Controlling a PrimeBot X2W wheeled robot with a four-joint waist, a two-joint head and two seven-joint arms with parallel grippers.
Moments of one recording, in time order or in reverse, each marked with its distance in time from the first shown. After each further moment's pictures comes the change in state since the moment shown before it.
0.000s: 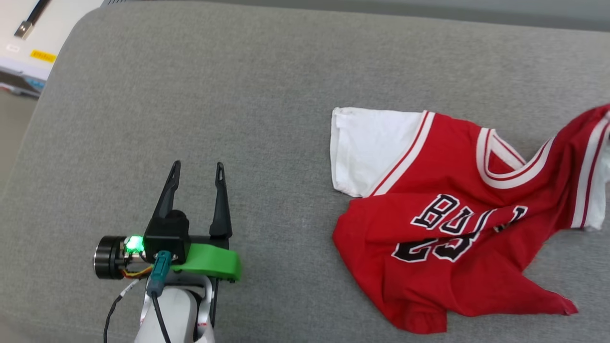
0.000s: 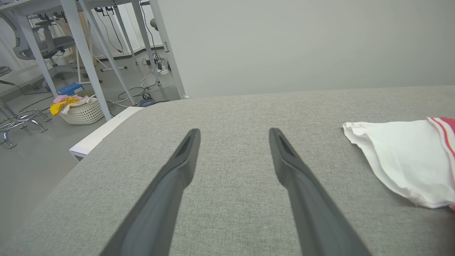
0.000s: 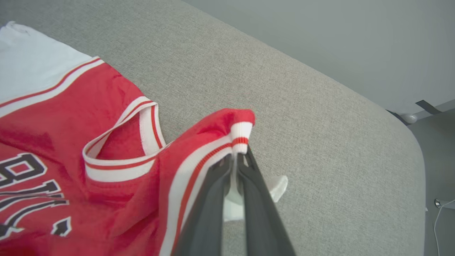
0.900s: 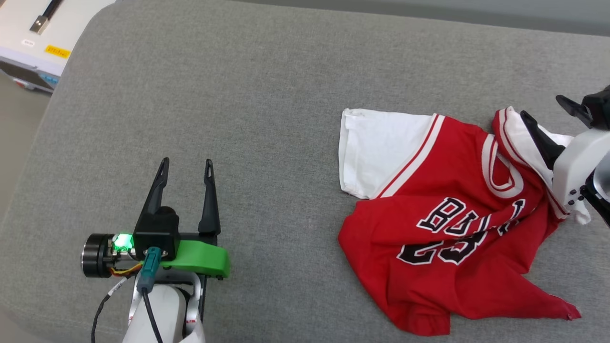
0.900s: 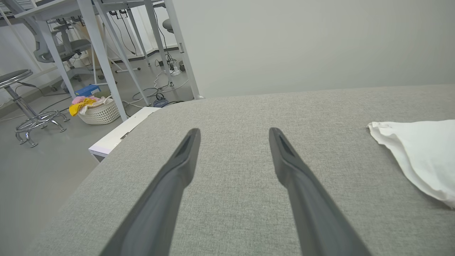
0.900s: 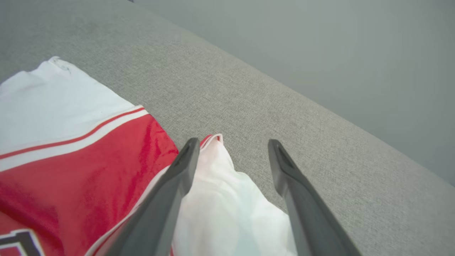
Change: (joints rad) left arm -0.023 0.010 0.030 0.020 0.015 -0.015 0.000; right arm -0.252 0.139 0.356 0.418 -0.035 -0.001 -0.501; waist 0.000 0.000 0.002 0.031
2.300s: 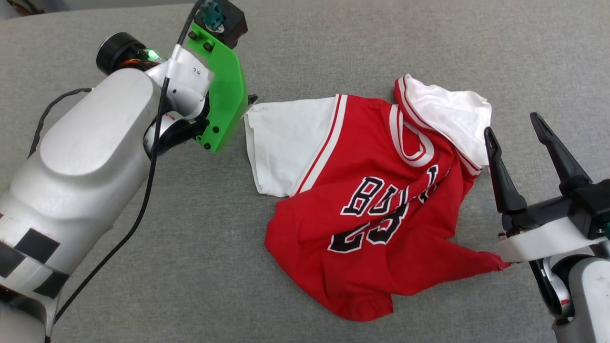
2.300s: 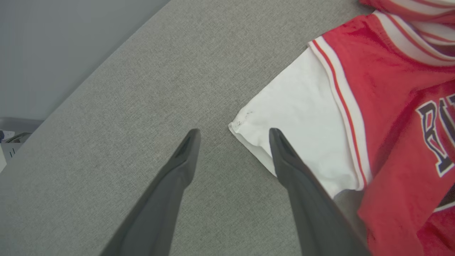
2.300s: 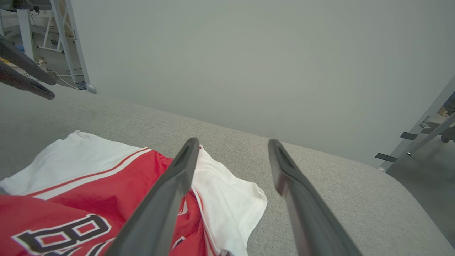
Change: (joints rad) left arm -0.940 0.396 -0.787 0.279 -0.783 -0.232 0.969; right arm 0.513 0.426 -0.506 -0.629 -0.471 0.000 -0.179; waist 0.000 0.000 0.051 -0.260
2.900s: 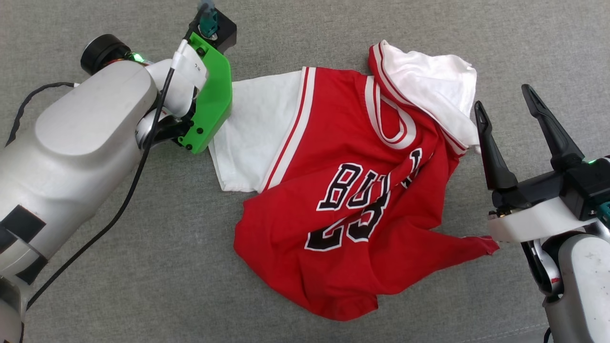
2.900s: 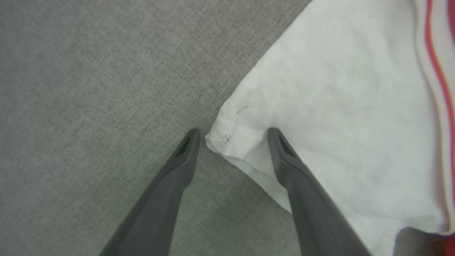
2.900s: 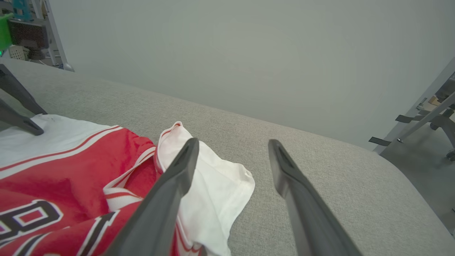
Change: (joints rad) left arm -0.151 0.036 -0.320 0.151 -0.153 0.000 0.026; right arm -0.103 0.012 0.035 0.043 -0.018 0.000 -0.043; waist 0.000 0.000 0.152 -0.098
